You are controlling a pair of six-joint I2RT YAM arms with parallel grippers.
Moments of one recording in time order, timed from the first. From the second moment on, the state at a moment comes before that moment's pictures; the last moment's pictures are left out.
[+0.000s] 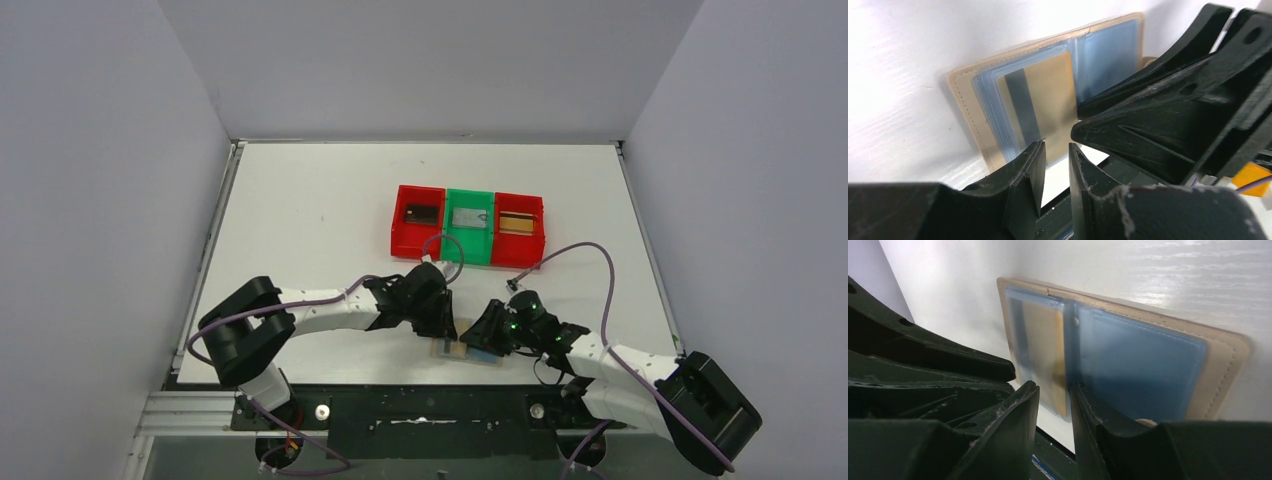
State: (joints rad) left arm -1.02 1.62 0.86 -0.12 0.16 -0.89; right arm 0.67 1.04 0.20 0.08 -0.27 1.08
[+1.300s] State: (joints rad) left arm -1.06 1.50 0.81 -0.21 -0.08 -0.96; right arm 0.69 0.96 0.21 0.04 -0.17 1.12
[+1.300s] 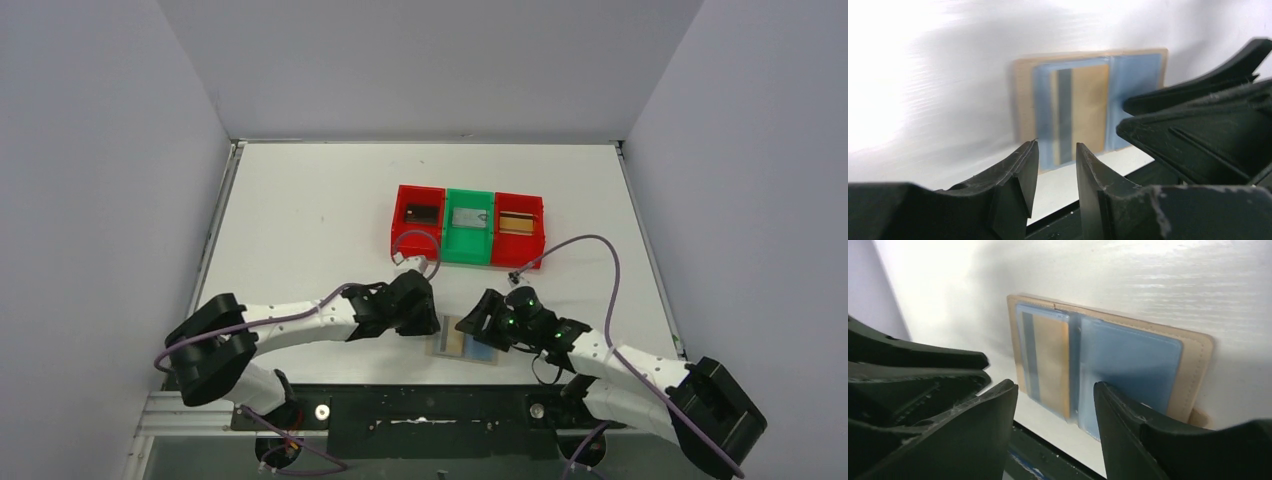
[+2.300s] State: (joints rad) left arm -0.83 0.96 0.49 -0.31 -0.20 -1.09; right arm 1.09 1.57 0.87 -0.56 0.40 1.06
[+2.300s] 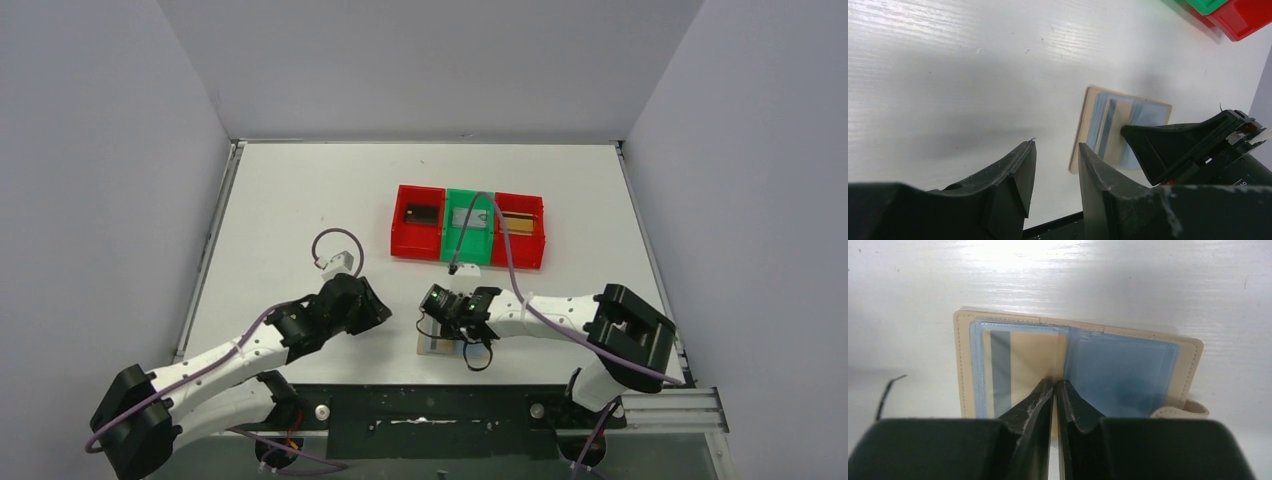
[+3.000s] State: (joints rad) left arm -0.84 1.17 0.49 -0.08 0.02 -1.02; right arm 0.82 1.24 0.34 0.09 0.00 1.09
